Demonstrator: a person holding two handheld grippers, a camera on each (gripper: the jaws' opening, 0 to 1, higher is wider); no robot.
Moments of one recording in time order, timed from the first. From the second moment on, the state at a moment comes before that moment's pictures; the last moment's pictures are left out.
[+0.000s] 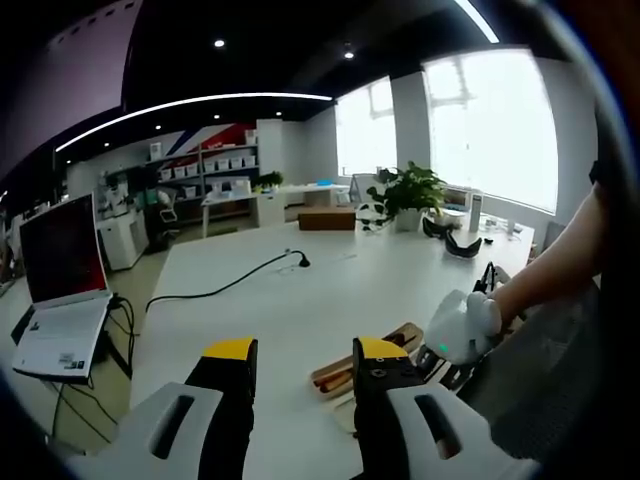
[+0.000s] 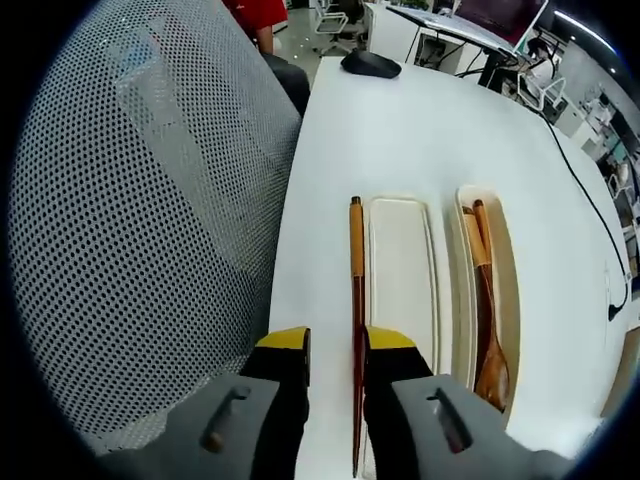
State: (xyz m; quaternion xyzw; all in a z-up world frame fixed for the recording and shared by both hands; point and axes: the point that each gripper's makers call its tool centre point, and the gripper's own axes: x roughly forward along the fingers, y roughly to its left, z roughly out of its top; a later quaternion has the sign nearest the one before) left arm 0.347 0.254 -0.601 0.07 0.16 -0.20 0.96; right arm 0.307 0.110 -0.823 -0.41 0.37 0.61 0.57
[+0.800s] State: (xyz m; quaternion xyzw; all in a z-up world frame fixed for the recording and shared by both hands) left arm 0.347 0.253 -0.601 0.06 0.16 -0.20 0.96; right arm 0.304 0.111 -0.824 -0.41 0.37 0.62 0.56
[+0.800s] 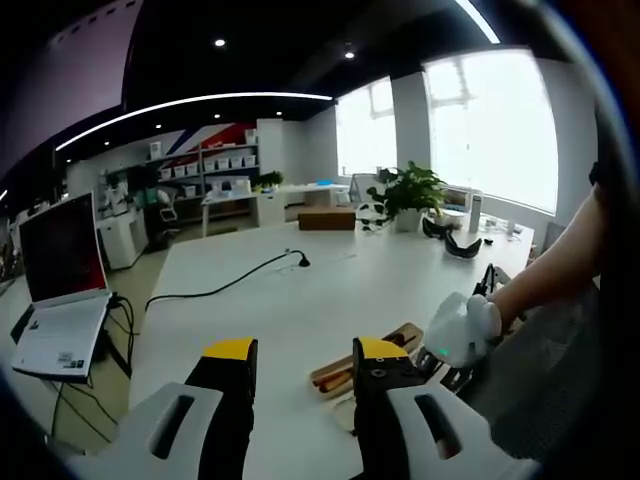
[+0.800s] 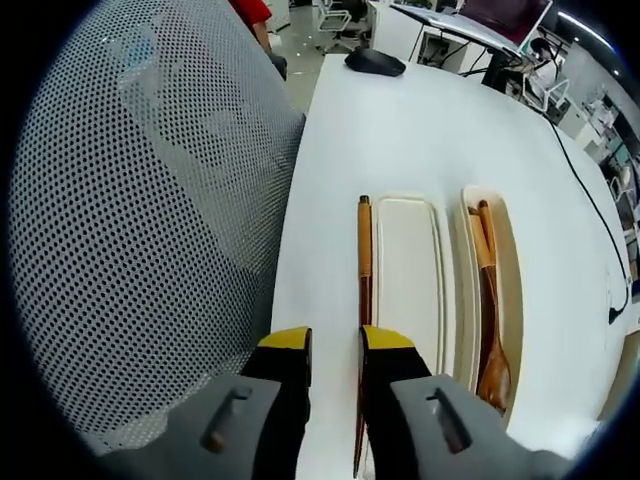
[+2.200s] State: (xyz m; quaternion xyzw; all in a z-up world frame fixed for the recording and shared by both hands) left arm 0.348 0.254 -0.602 0.06 0.16 -0.20 0.96; right arm 0.316 0.121 -0.823 -0.41 0.35 0.61 0.58
